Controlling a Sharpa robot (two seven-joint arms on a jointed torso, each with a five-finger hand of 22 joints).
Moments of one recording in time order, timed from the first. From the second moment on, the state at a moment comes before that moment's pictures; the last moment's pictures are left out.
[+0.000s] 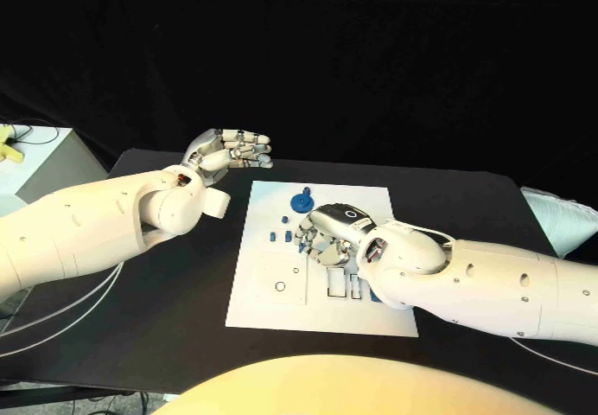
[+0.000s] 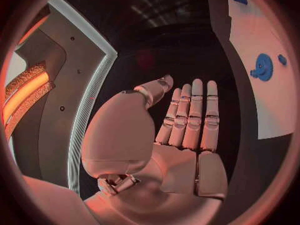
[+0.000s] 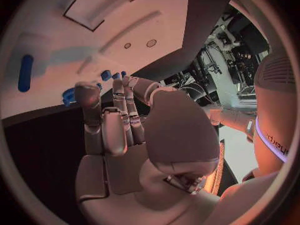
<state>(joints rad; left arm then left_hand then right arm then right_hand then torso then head) 1.14 -0.85 -0.04 1.35 -0.09 -0.16 0.47 1.33 -0.18 0.59 -0.07 0.05 0.94 0.22 0.23 0.22 1.13 0.15 0.10 0.06 1.08 0.11 0.27 0.34 0.17 0.97 0.22 0.13 0.33 1.12 -0.60 -0.22 1.61 -1.57 -0.44 -0.19 1.34 -0.14 0.64 -0.03 0.22 1.11 0.13 0.16 0.41 1.27 0.07 0.08 0.08 1.47 -0.01 1.39 1.12 0.15 1.30 0.08 0.94 0.92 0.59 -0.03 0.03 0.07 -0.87</state>
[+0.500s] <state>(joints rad) 1.14 -0.85 -0.04 1.35 -0.09 -0.15 0.46 1.33 -0.18 0.59 -0.07 0.05 0.94 0.22 0.23 0.22 1.13 0.15 0.10 0.06 1.08 0.11 0.27 0.34 0.17 0.97 0.22 0.13 0.33 1.09 -0.57 -0.23 1.59 -1.61 -0.42 -0.19 1.34 -0.14 0.64 -0.03 0.22 1.11 0.13 0.16 0.41 1.27 0.07 0.08 0.08 1.47 -0.01 1.39 1.12 0.15 1.30 0.08 0.94 0.92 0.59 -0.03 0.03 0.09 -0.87</state>
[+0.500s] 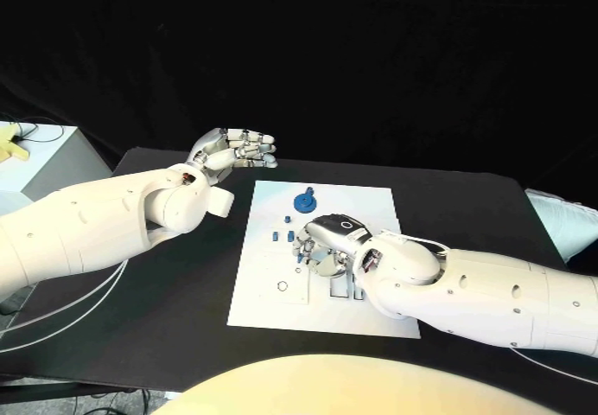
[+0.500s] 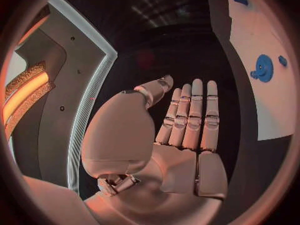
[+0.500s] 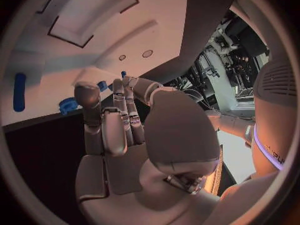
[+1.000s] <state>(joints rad) 1.14 -0.85 -0.04 1.35 -0.09 -0.15 0.46 1.33 -0.18 0.59 -0.06 0.05 0.94 0.22 0.23 0.22 1.13 0.15 0.10 0.06 1.08 0.11 0.27 0.34 0.17 0.97 0.22 0.13 0.33 1.08 -0.55 -0.23 1.57 -1.63 -0.40 -0.21 1.33 -0.15 0.64 -0.03 0.22 1.11 0.13 0.16 0.42 1.28 0.06 0.08 0.08 1.47 -0.01 1.39 1.12 0.15 1.30 0.08 0.94 0.92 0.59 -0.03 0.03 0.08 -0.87</state>
